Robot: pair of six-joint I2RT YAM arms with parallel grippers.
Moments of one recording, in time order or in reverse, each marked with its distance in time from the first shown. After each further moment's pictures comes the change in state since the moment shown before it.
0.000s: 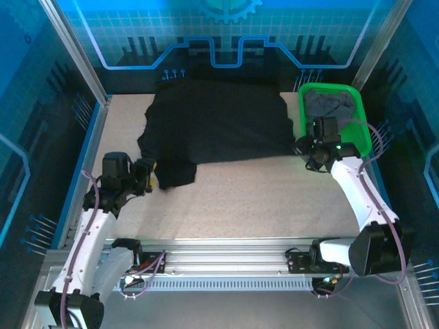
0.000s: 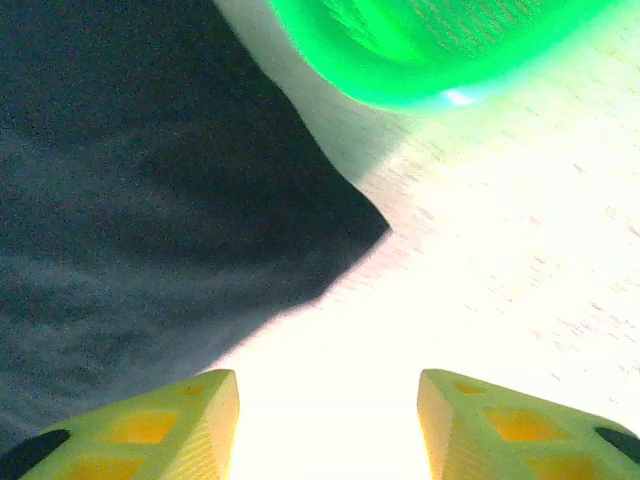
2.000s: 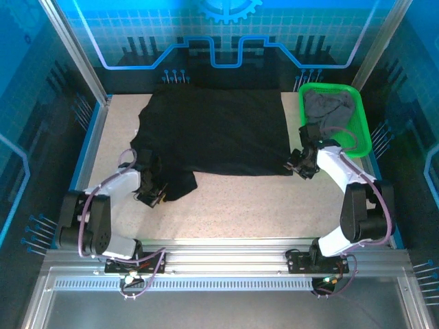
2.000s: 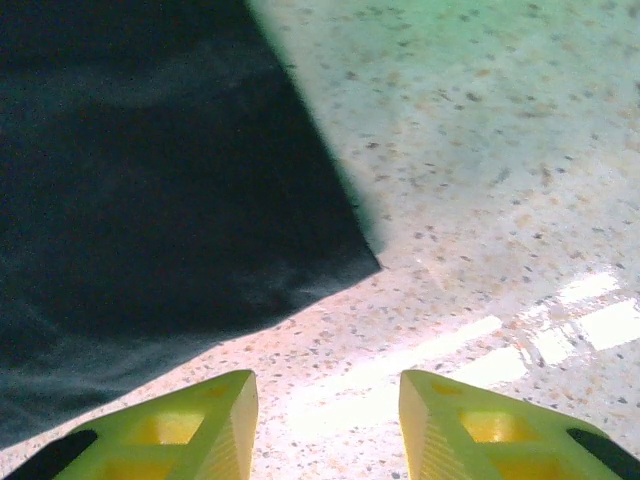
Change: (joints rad) left arm -0.089 0.607 0.005 -0.033 -0.153 0.286; right arm -0.003 0.243 -0.048 0.051 -0.066 -0.137
